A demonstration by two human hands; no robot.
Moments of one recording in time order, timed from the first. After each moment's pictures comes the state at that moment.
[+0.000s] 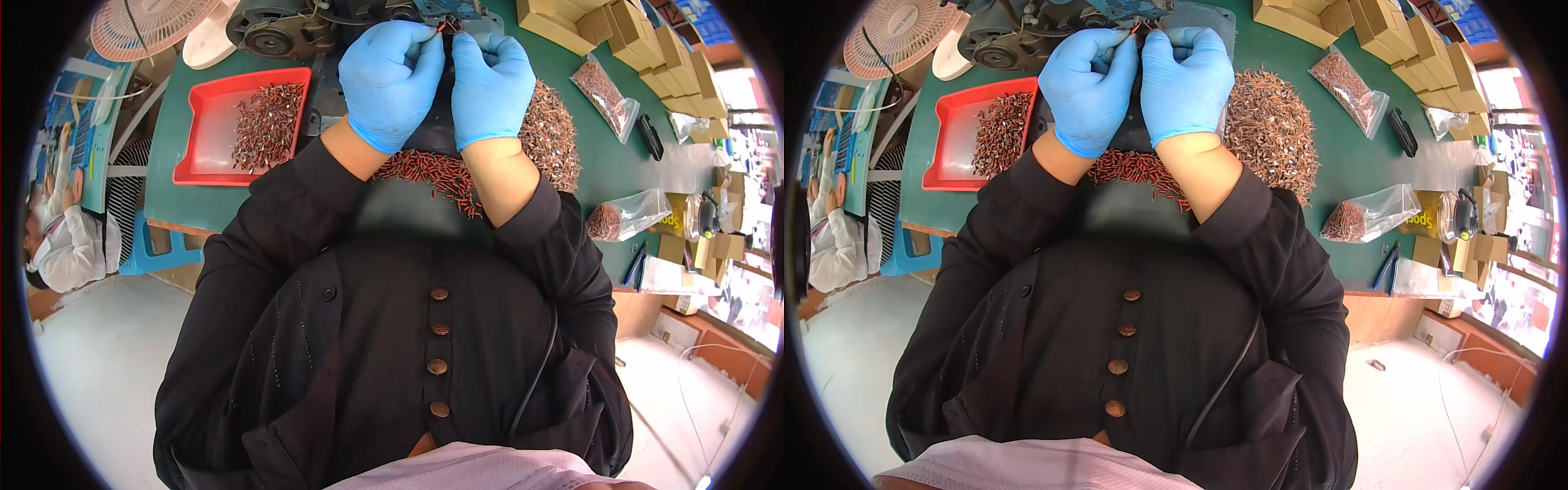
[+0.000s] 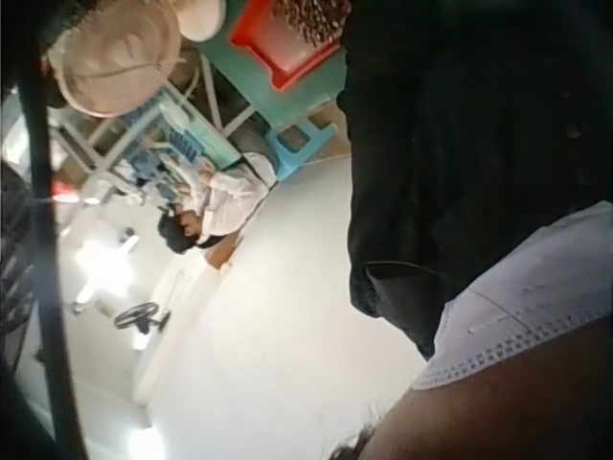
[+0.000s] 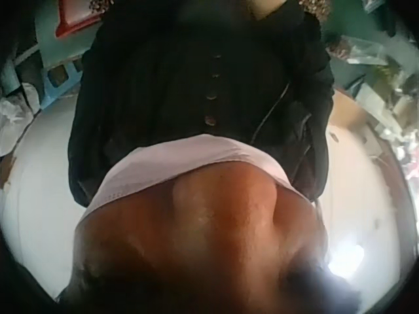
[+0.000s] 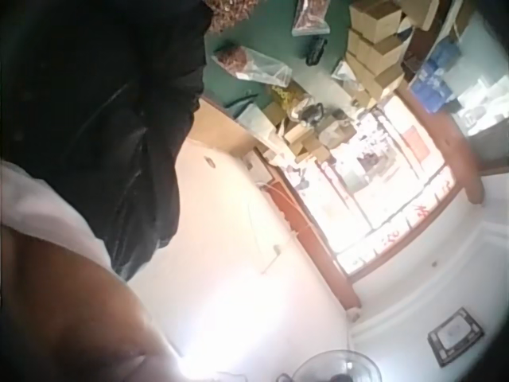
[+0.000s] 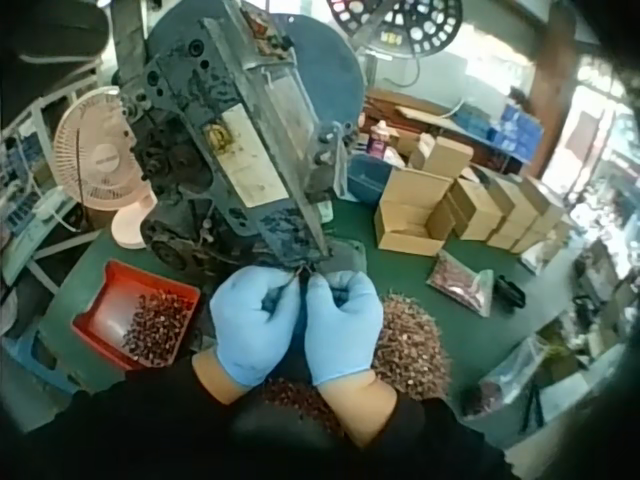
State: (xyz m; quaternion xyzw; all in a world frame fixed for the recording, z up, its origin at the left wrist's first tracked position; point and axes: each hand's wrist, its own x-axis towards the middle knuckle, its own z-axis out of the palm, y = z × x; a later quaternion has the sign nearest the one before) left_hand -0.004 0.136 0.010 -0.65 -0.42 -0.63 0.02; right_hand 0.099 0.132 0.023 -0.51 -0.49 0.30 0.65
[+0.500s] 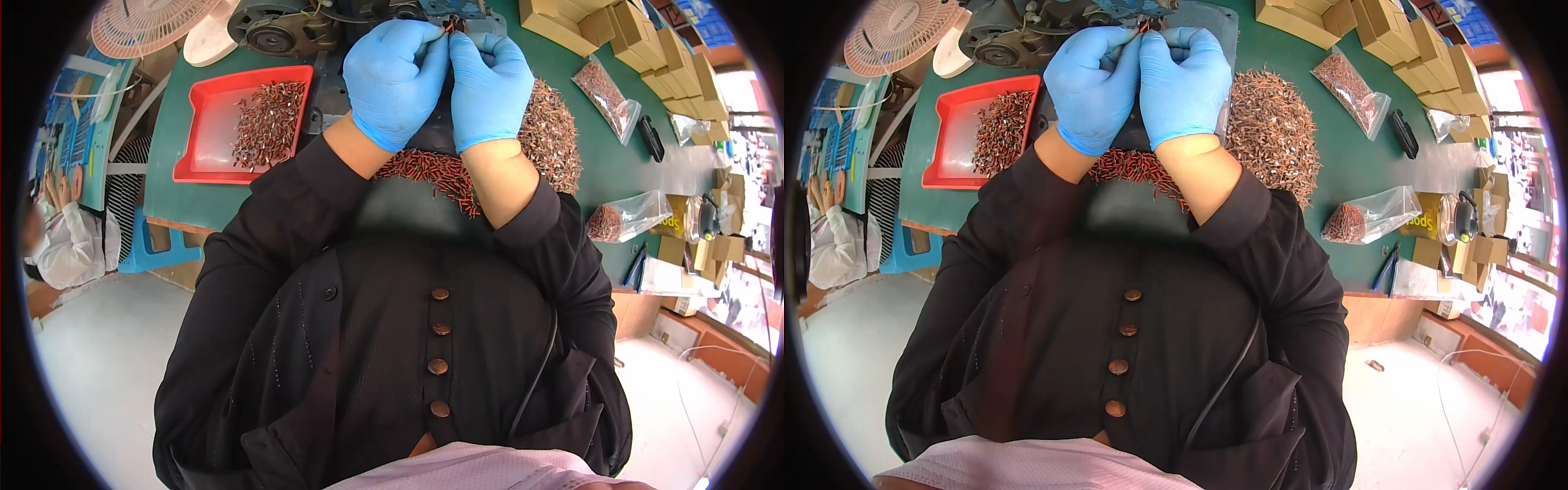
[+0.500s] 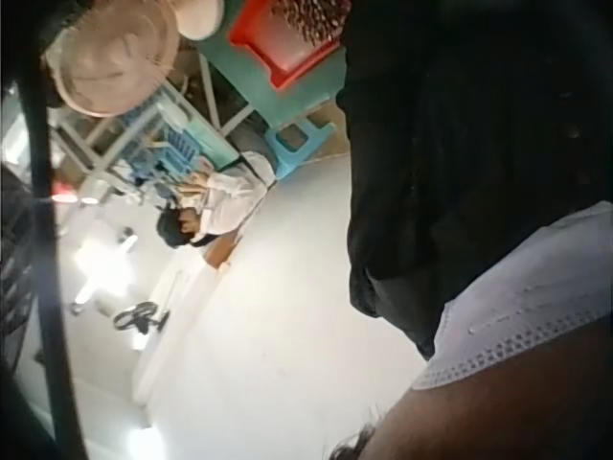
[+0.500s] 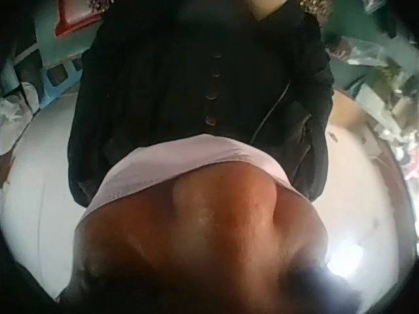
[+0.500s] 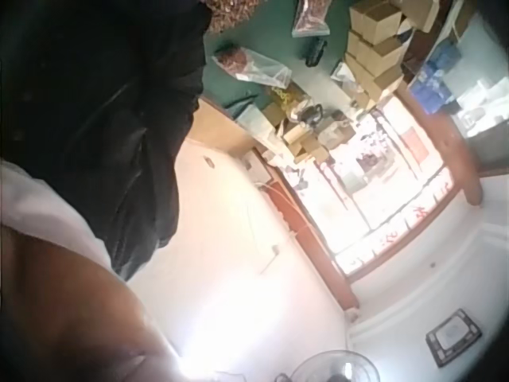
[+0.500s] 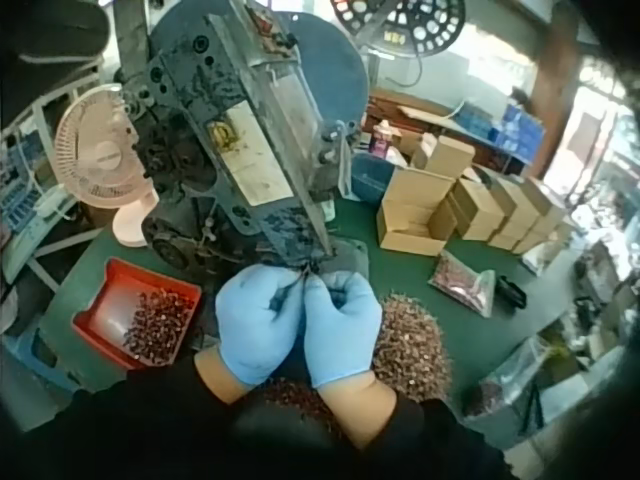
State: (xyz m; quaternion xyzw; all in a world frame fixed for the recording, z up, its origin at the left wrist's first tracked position) left_hand -0.005 0.141 0.008 -0.66 -0.42 -0.62 0.03; right_hand 0.094 0.130 0.023 -0.50 -0.48 0.34 0.64
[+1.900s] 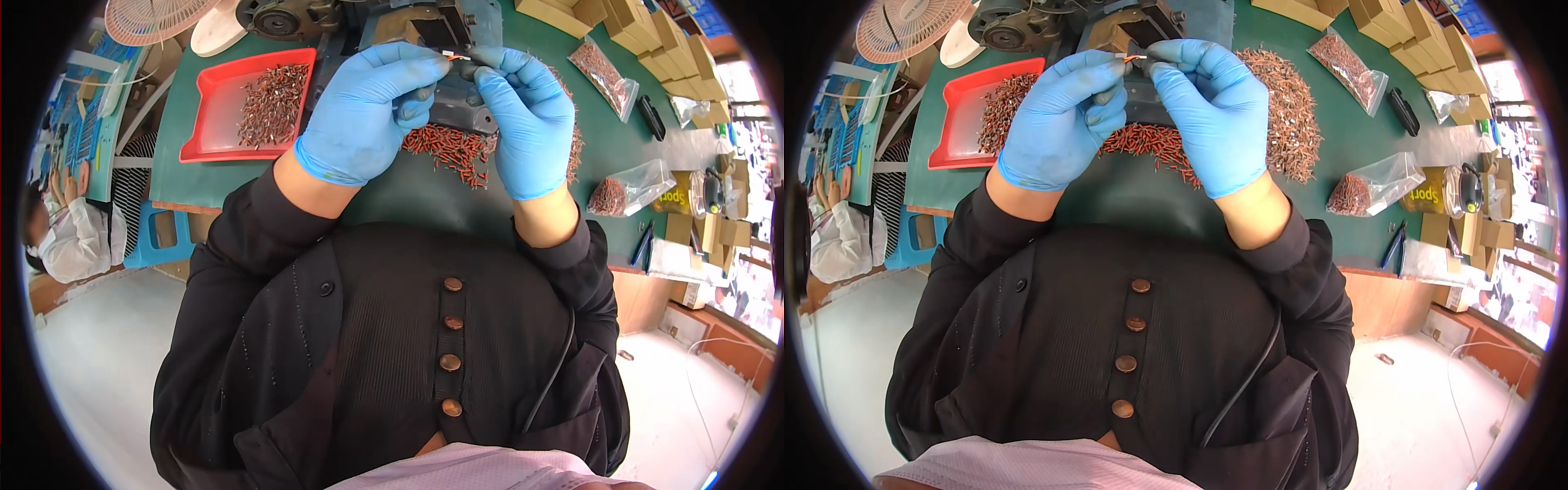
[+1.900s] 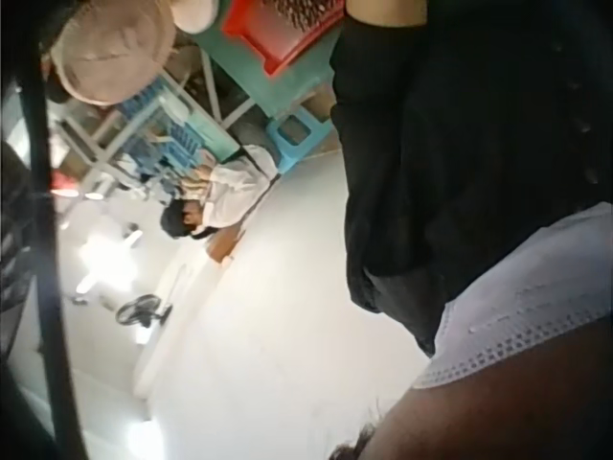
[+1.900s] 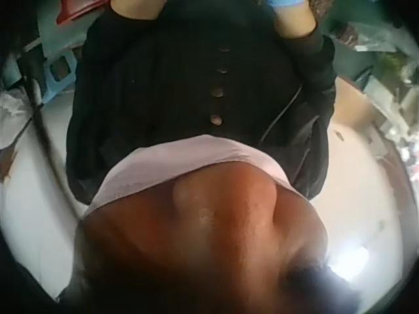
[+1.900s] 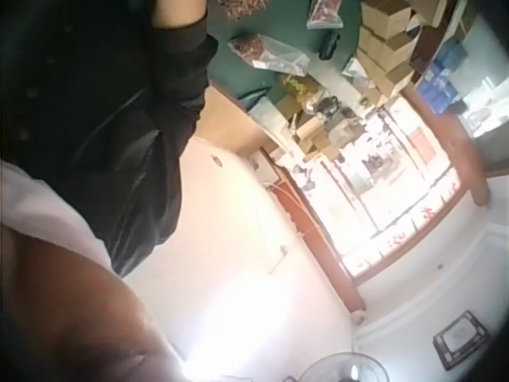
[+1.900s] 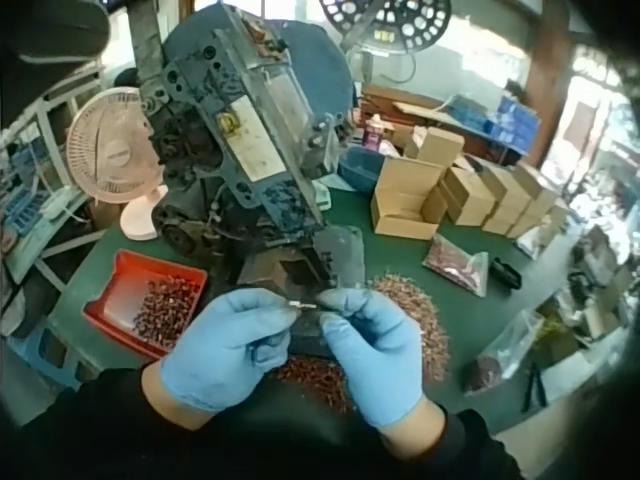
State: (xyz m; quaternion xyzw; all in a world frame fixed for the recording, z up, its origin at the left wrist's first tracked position) left_hand -0.016 0.022 0.049 -0.33 -0.25 -0.52 -0.74; right_hand 0.146 0.016 0.054 -0.35 -0.51 0.51 0.60
